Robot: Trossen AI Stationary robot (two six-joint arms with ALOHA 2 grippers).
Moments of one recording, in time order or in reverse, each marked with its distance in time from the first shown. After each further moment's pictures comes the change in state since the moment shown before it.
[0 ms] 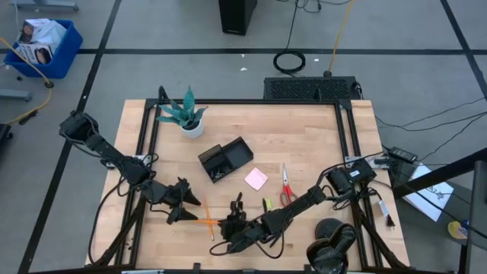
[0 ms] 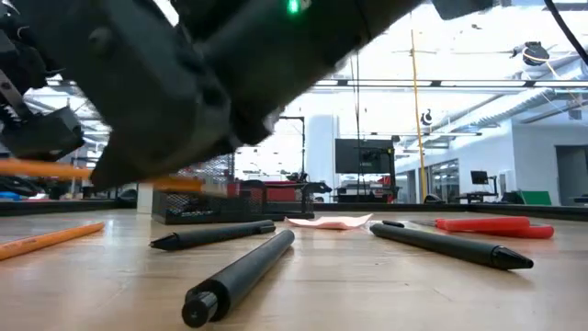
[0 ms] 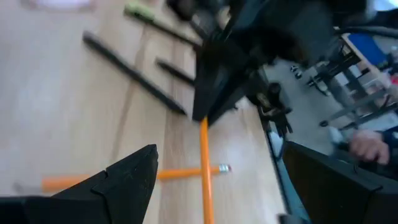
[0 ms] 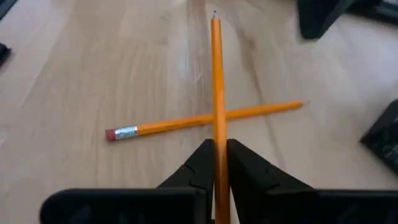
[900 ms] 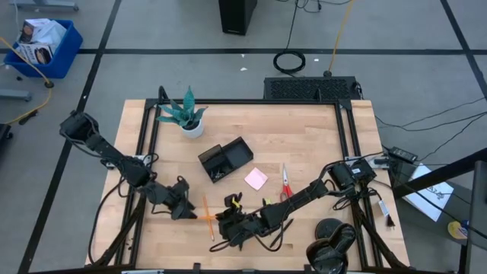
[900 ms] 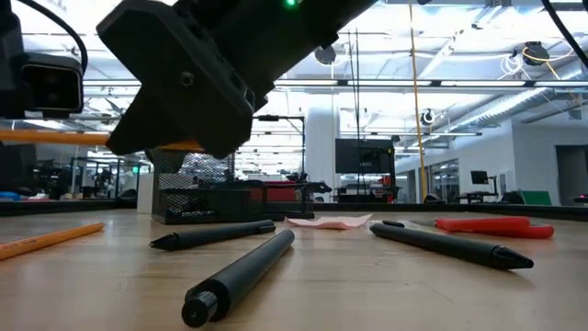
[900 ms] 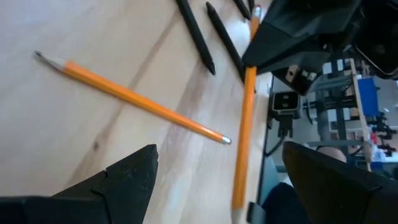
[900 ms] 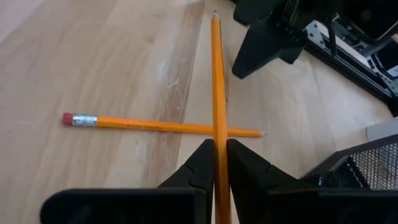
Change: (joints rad) left arm -0.016 0.000 0.000 -0.125 0.042 -0.443; right arm -0.042 -0.050 0.001 -0.031 -0.009 -0.330
